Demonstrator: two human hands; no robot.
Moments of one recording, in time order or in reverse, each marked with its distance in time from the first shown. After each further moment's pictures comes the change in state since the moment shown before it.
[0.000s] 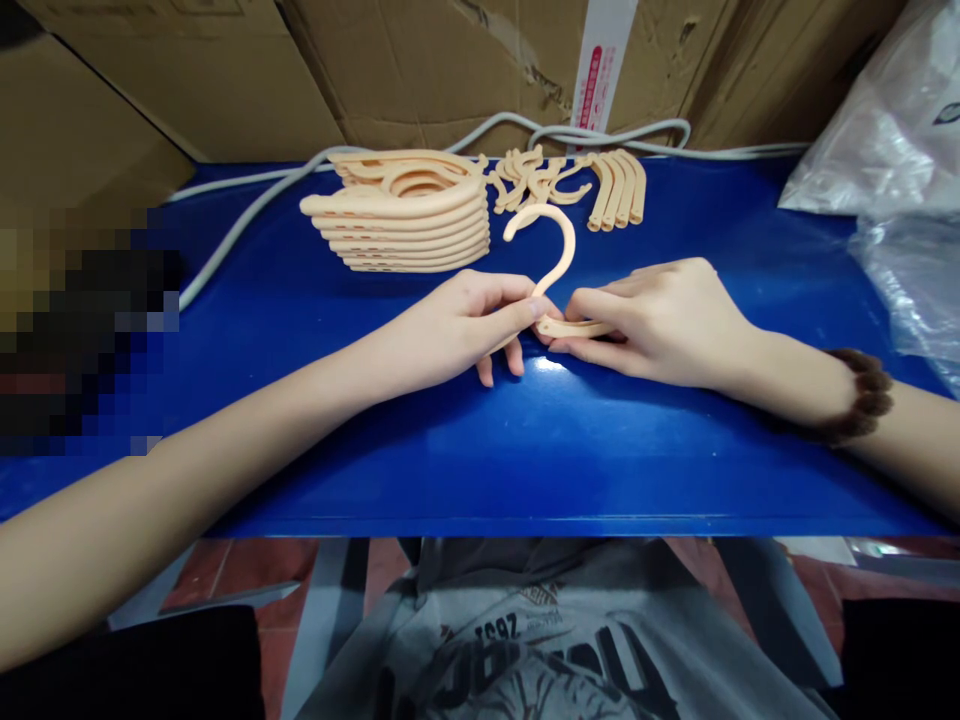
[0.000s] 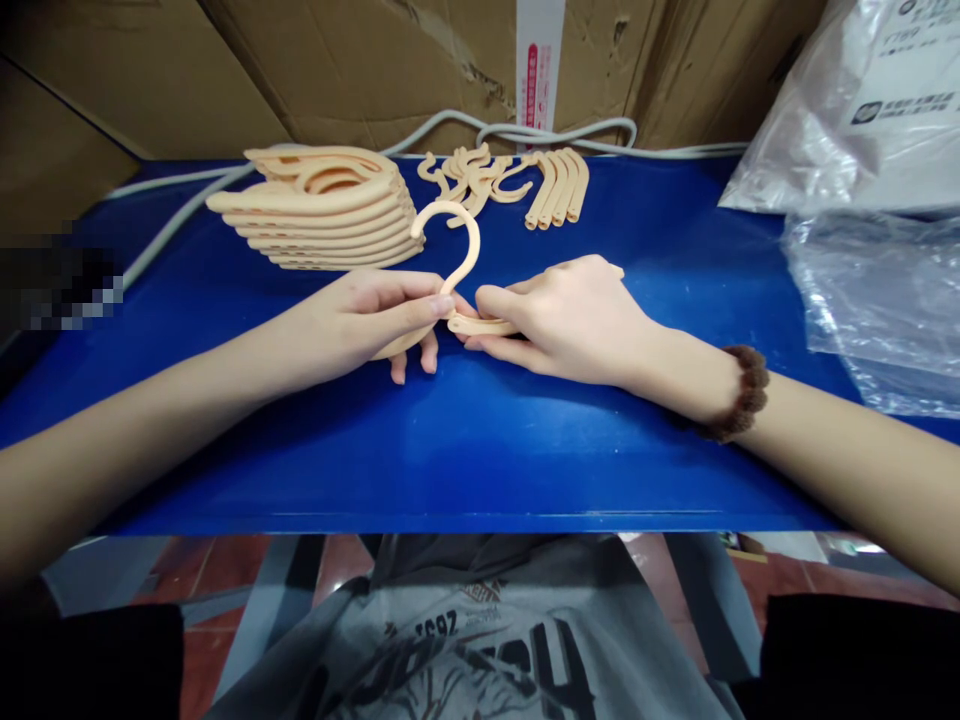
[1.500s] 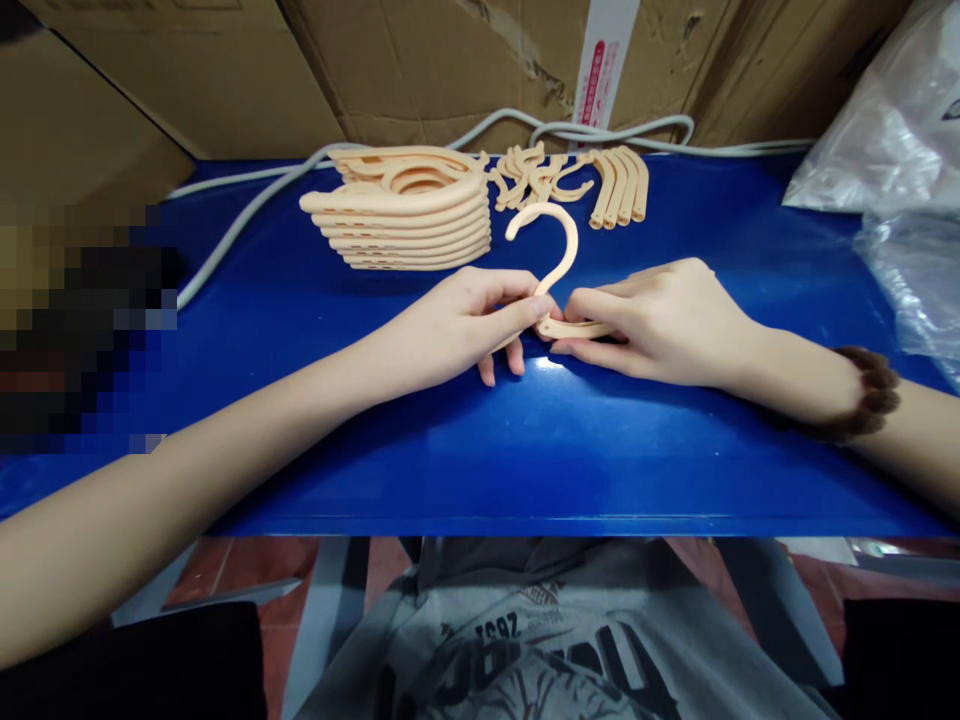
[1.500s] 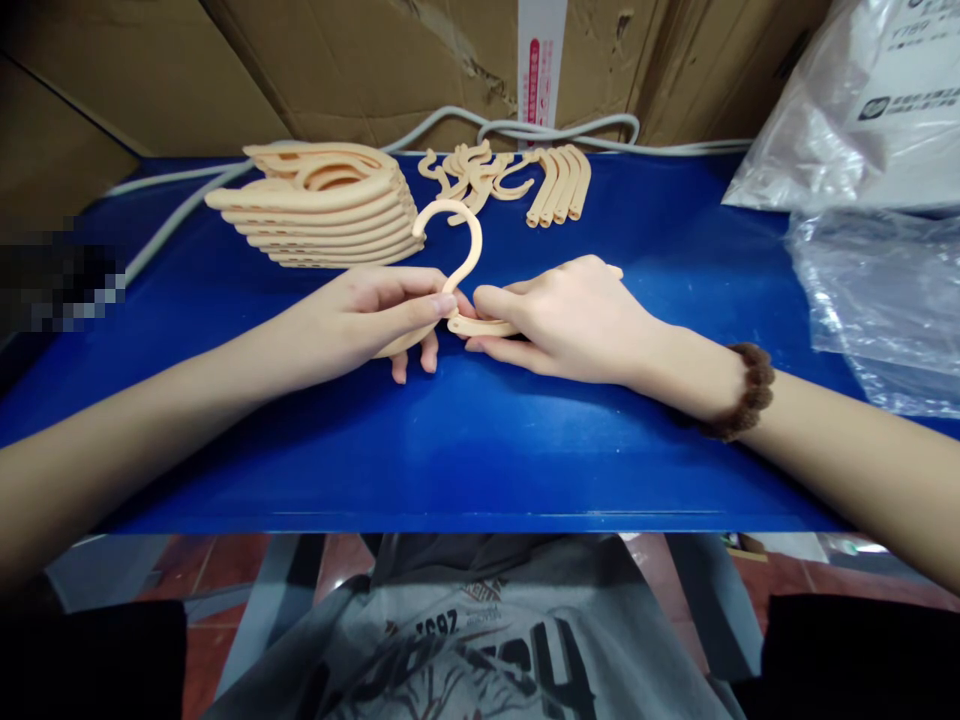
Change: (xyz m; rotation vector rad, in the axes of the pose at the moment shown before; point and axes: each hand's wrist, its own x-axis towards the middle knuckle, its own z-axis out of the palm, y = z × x) left_hand 0.000 -0.001 0.002 -0.032 0.006 0.038; right_hand 0.000 0.003 0.003 0.057 -0.024 -0.030
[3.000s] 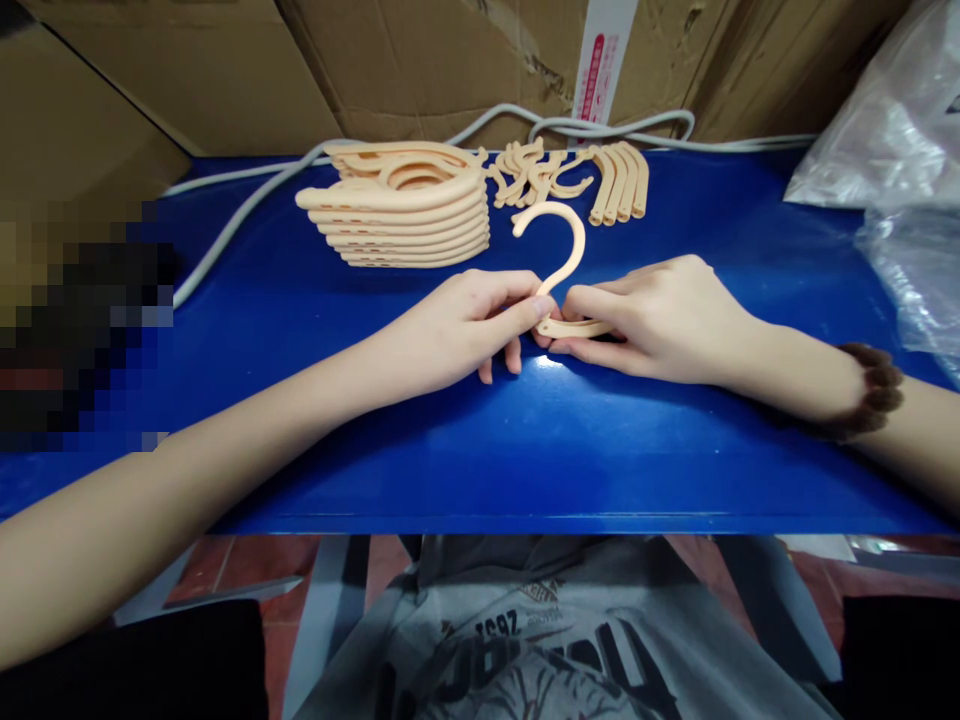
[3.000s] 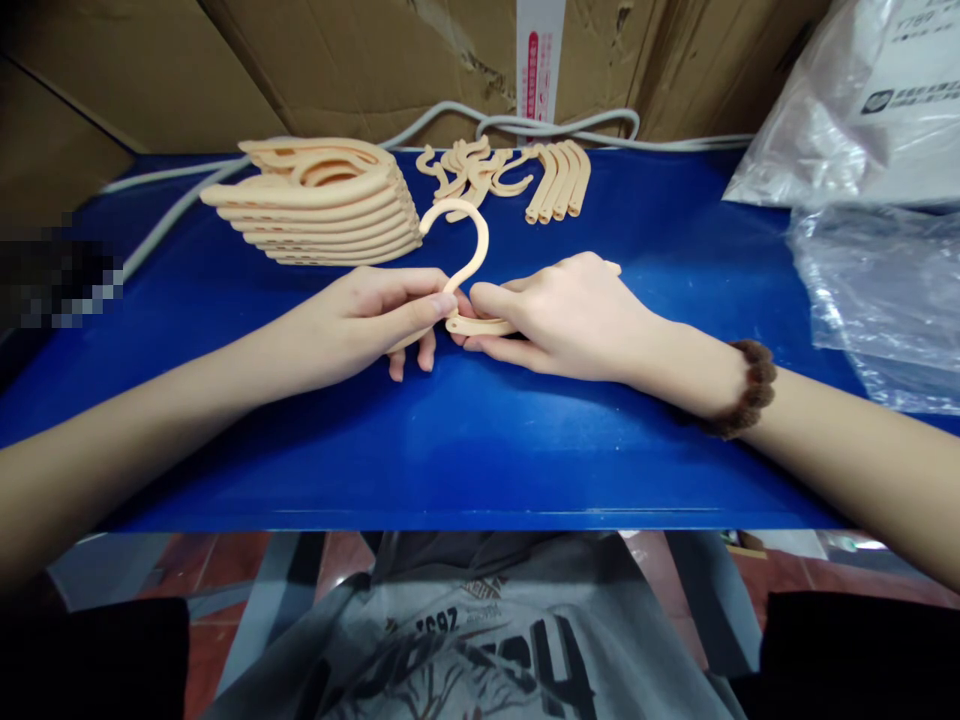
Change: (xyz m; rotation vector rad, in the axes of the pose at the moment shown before) left_hand -0.001 -0.001 0.002 0.084 0.005 0.029; right_hand 0.000 -0.001 -0.002 0.006 -0.001 -0.003
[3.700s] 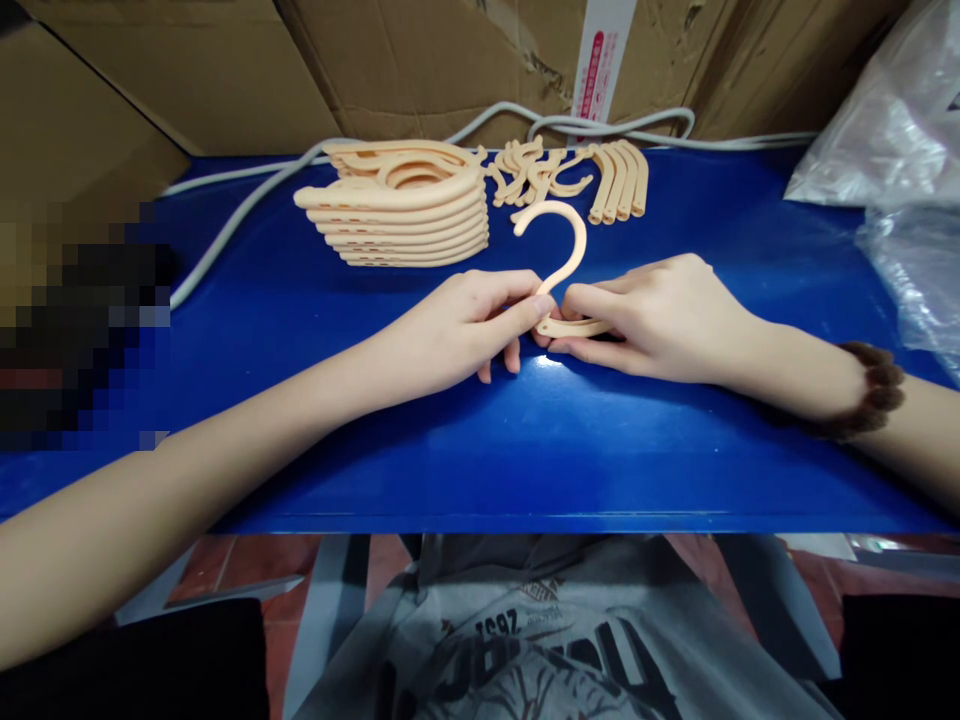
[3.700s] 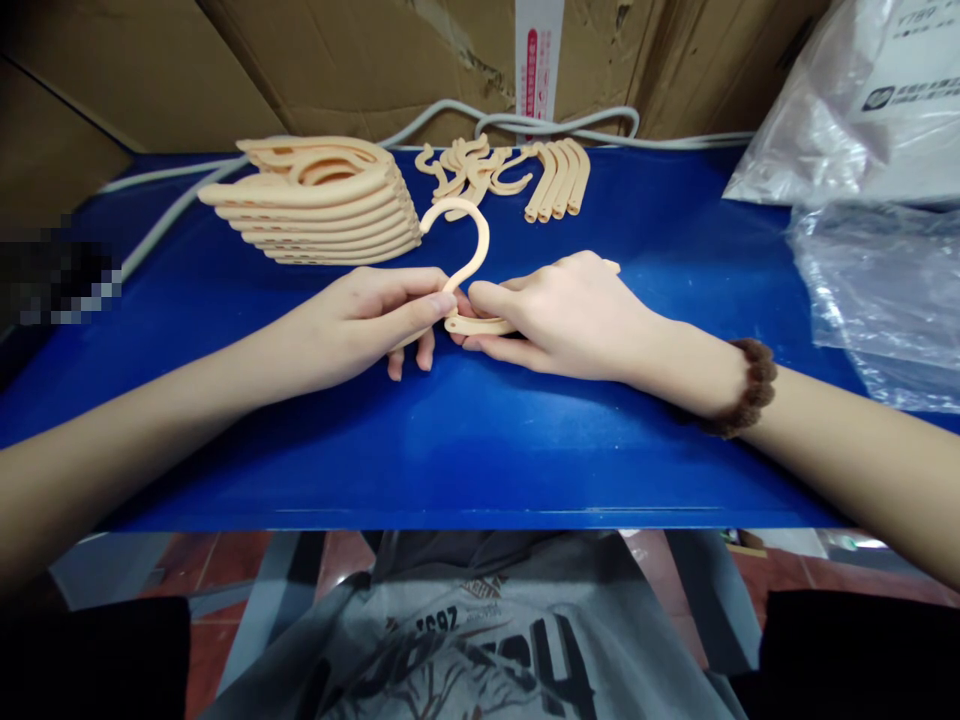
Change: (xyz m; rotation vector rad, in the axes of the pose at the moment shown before) left_hand -0.001 0.002 0.001 0.039 0.004 0.013; right_hand 0.001 -0.001 -0.001 -0.006 -0.008 0.002
